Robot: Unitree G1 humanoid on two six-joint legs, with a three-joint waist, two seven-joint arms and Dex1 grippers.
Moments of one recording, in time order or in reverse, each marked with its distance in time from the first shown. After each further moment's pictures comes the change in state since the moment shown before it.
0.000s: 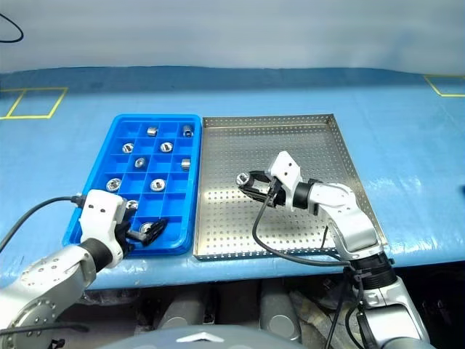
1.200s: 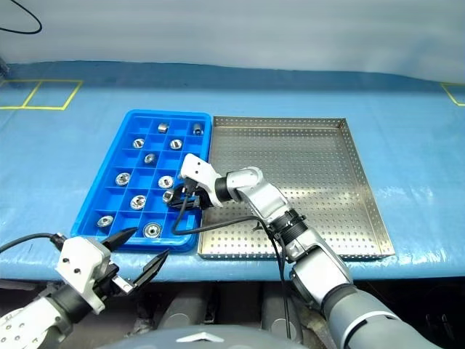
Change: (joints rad) left arm 0.666 0.252 -0.106 -0.006 0.135 -0.795 -0.103; right arm -0.404 0.393 0.315 0.546 -0.141 -0.025 0.109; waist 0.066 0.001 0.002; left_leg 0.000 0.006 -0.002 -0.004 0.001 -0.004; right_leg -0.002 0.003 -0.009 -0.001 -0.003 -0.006
